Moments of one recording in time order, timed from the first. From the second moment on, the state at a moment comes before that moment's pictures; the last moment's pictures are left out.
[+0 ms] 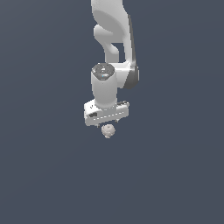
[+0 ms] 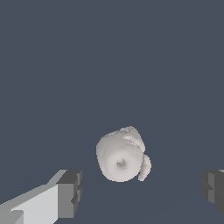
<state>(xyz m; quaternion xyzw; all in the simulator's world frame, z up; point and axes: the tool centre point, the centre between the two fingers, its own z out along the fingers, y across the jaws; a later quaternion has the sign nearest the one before) -0.004 -0.023 0.131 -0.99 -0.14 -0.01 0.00</state>
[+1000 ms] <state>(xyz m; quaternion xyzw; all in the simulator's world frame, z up) -0.018 -0.020 0.090 -0.95 -0.31 0.00 0.00</state>
